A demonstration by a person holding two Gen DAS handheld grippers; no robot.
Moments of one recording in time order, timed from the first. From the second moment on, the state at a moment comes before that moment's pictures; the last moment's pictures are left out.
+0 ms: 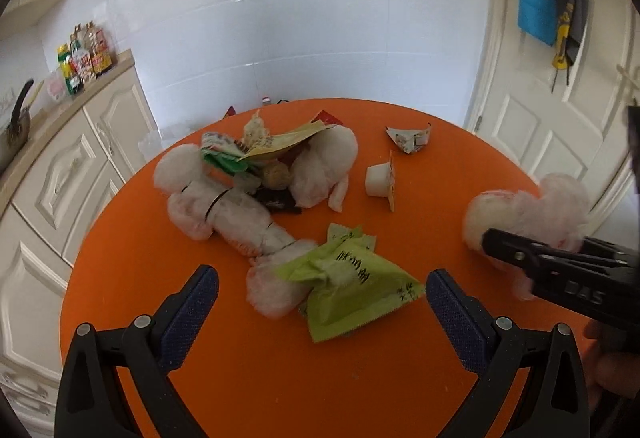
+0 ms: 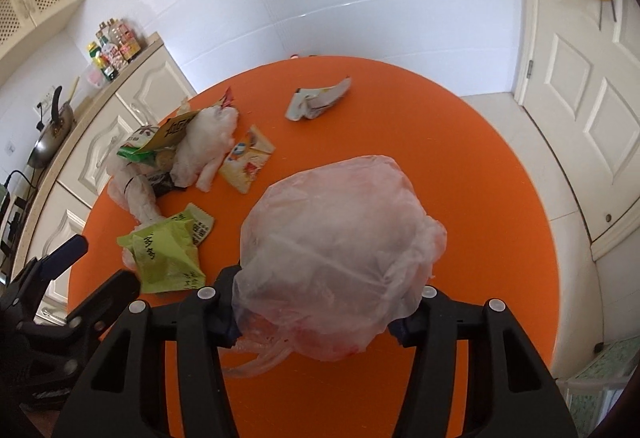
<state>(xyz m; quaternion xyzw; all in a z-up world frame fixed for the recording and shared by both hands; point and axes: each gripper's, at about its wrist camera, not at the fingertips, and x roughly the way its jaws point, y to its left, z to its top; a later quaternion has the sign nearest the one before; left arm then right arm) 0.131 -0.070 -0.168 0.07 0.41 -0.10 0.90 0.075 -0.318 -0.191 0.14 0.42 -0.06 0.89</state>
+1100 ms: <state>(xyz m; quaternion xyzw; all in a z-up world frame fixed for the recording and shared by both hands) 0.135 -0.026 -0.211 0.03 0.39 -0.14 0.91 0.035 -0.311 -0.178 0.16 0.41 -0.05 0.90</state>
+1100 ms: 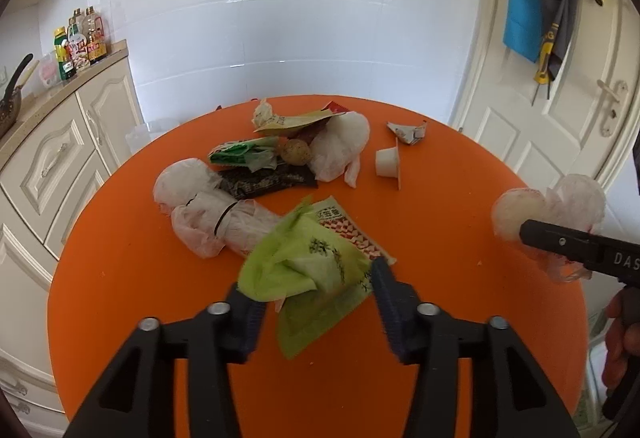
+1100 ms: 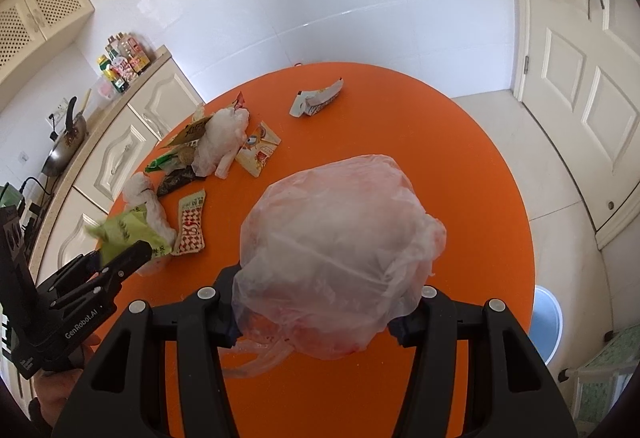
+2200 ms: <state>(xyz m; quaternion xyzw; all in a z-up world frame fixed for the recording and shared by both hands) 0.076 -0.104 -0.118 0.03 0.30 -0.27 0.91 -0.037 -0.360 -0.116 0.17 0.33 -0.08 0.93</state>
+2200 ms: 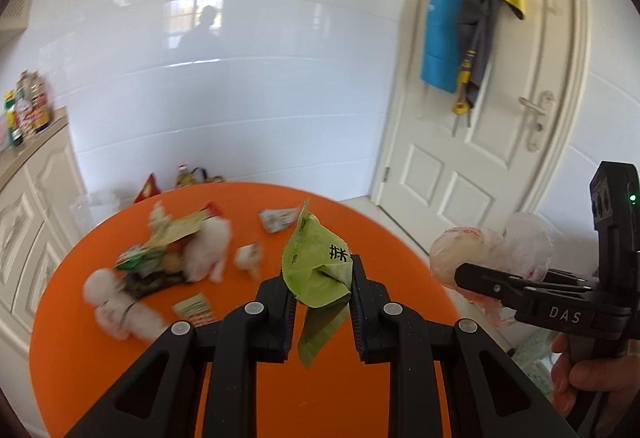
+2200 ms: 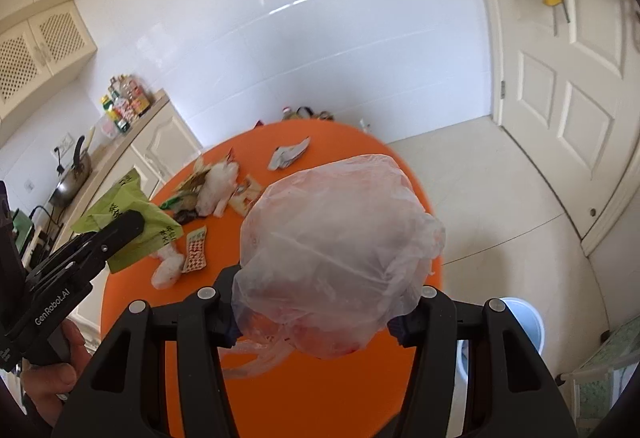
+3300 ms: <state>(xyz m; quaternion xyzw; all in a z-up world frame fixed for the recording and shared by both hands) 0.136 -0.482 -0.298 0.21 0.57 -0.45 0.66 -0.198 -0.620 -0.292 0.37 0.40 -0.32 0.77</state>
